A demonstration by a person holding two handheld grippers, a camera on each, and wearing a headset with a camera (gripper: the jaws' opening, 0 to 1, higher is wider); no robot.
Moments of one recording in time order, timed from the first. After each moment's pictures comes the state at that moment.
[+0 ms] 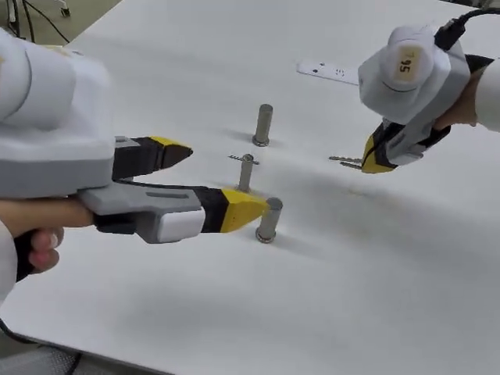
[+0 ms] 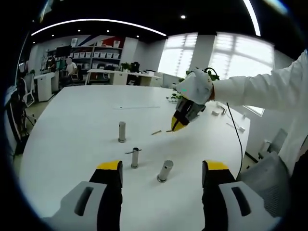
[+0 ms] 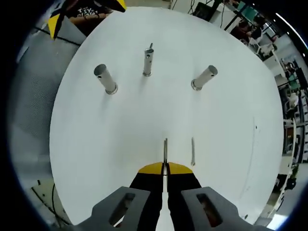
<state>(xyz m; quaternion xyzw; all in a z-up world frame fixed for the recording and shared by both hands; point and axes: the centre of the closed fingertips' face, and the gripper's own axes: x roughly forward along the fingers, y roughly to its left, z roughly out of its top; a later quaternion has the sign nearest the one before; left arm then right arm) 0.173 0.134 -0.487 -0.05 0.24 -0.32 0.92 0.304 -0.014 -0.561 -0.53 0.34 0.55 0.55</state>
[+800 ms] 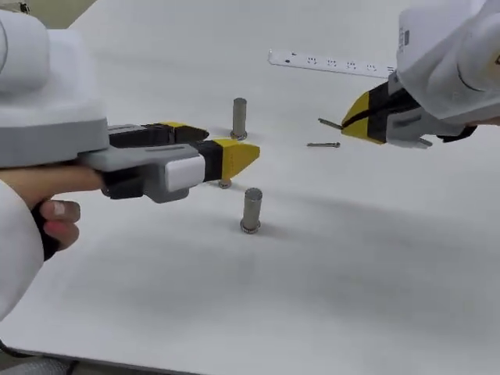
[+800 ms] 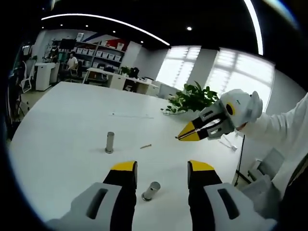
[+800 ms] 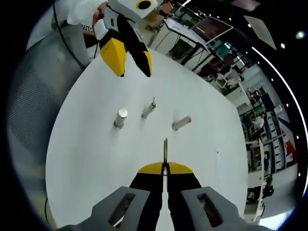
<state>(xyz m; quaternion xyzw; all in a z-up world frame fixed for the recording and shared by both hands) 0.201 0.113 -0.469 -0.13 0.22 -0.34 0.91 0.253 0.013 -0.489 -0.53 0.15 0.51 0.65</state>
